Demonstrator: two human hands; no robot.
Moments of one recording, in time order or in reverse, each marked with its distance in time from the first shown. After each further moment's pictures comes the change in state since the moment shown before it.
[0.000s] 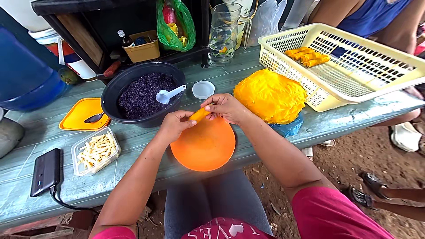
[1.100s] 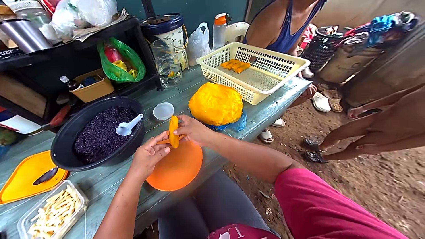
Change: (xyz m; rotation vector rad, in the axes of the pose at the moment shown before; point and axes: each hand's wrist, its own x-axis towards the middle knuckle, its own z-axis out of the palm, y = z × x) left_hand -0.014 0.016 0.016 -0.255 -0.165 0.097; right_hand -0.039 -0.007 0.022 0.227 0.264 0.190
